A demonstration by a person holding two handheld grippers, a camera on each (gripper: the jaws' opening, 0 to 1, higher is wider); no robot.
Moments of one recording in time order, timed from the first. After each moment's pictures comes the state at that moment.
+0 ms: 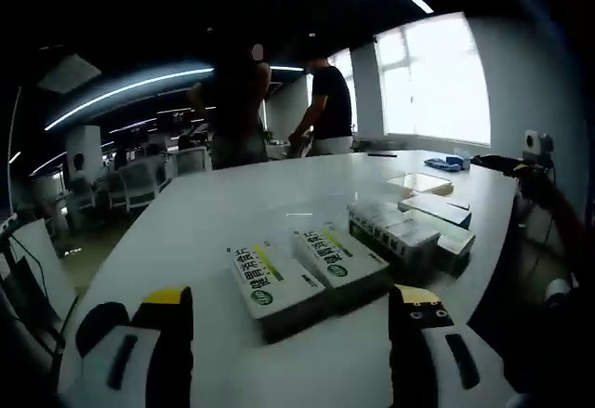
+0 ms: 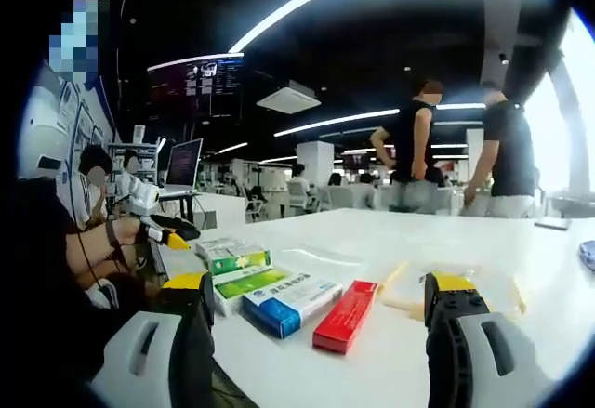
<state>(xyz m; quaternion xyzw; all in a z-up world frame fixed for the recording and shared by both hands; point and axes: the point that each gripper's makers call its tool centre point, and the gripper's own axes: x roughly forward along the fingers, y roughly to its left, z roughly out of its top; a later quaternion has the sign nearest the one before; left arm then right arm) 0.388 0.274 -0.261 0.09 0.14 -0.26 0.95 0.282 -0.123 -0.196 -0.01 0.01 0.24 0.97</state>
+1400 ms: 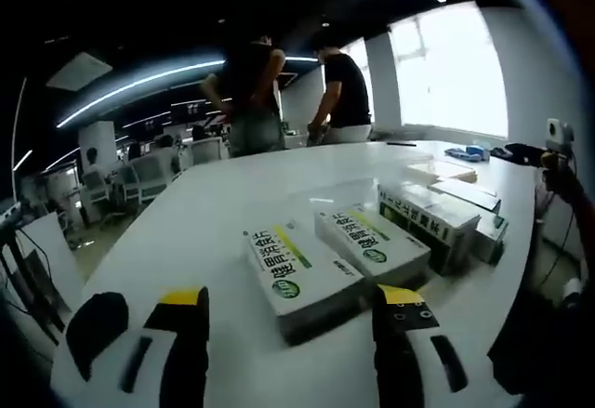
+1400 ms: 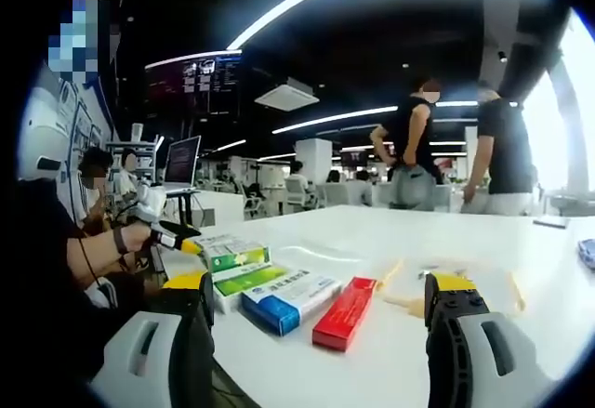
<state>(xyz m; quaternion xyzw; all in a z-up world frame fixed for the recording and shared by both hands) 0.409 0.281 -0.285 0.10 0.16 -0.22 0.96 0.282 -0.123 -0.199 -0.02 0.01 0.24 0.97</state>
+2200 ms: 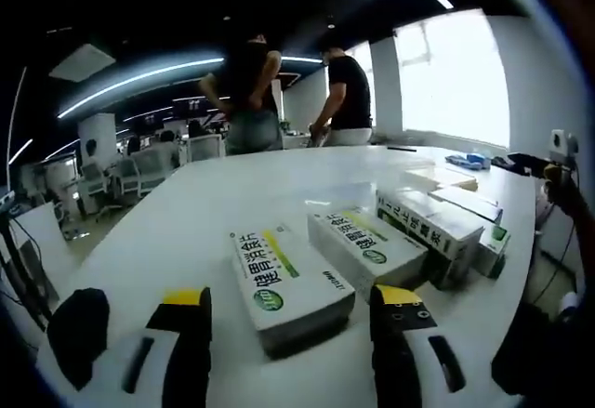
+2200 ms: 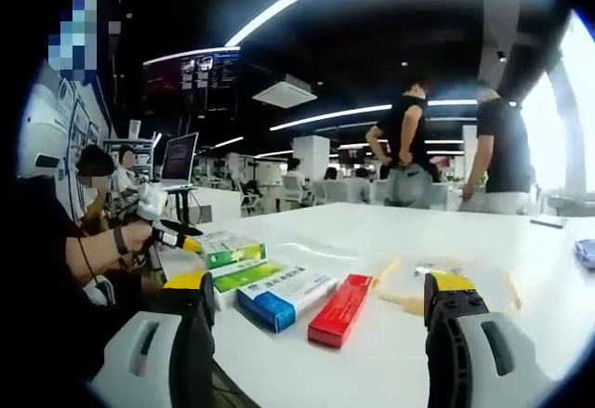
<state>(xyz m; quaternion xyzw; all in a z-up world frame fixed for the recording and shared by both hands) 0.418 0.267 -0.290 0.07 0.17 -0.23 0.96 0.283 -0.128 -0.202 -0.02 0.02 0.23 0.97</state>
